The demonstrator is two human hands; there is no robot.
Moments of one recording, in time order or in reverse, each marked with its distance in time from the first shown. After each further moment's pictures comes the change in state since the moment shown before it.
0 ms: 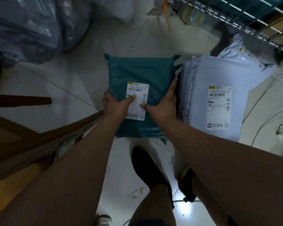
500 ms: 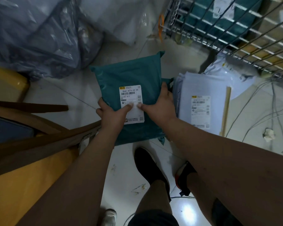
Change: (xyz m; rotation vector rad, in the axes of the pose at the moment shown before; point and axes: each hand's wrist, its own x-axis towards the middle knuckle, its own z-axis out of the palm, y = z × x) left_hand -0.110 0.069 -0.047 -0.006 0.110 0.029; right_hand -0.052 -0.076 -0.061 -0.092 -0.096 -0.113
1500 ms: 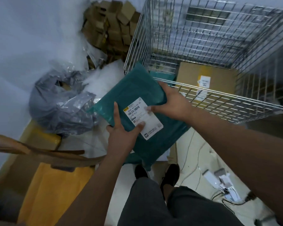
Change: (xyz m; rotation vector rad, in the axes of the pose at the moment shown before) left_hand -0.409 0.323 -0.071 0.181 -0.134 0.407; right_hand -0.231 -0.219 -0.462 -0.138 -0.032 -0.390
